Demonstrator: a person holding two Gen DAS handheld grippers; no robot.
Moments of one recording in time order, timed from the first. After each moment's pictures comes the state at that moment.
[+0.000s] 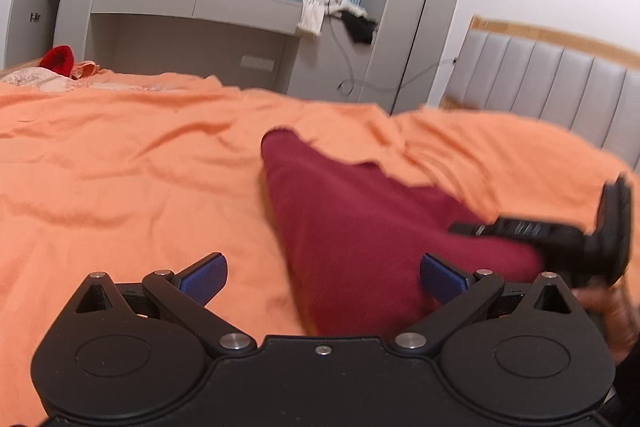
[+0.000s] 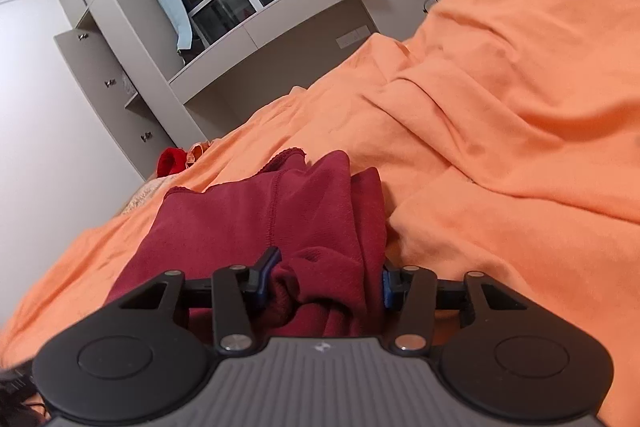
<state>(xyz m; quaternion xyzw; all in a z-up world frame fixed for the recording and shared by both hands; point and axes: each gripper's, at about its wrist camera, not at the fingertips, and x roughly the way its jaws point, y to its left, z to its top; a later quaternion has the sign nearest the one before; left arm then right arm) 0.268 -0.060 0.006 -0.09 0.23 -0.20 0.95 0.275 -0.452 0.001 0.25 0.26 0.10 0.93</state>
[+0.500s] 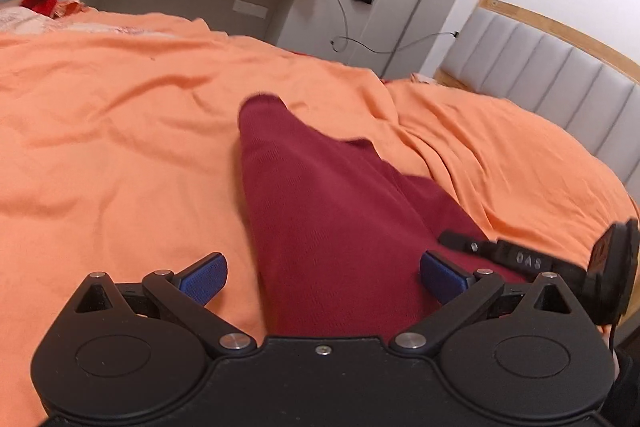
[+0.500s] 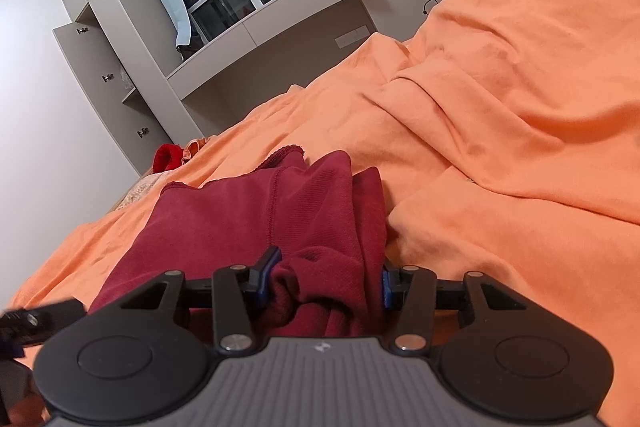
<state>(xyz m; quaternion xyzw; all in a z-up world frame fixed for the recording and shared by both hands) 0.325 -0.081 -0.002 -0.13 0.32 -0.23 0.91 0.277 -0.452 0.000 0.25 0.27 0.10 0.93</state>
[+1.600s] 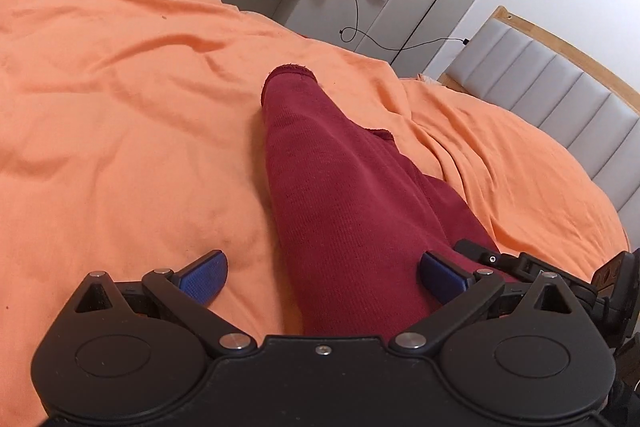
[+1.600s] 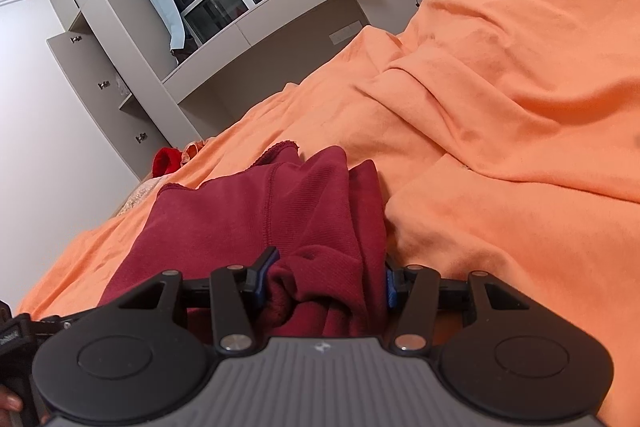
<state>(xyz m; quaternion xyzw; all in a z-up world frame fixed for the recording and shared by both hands) 0.355 -0.060 -0.028 -0.19 0.34 -0.23 0.89 0.278 -0.455 -0.006 0.26 0.27 0.10 0.92</state>
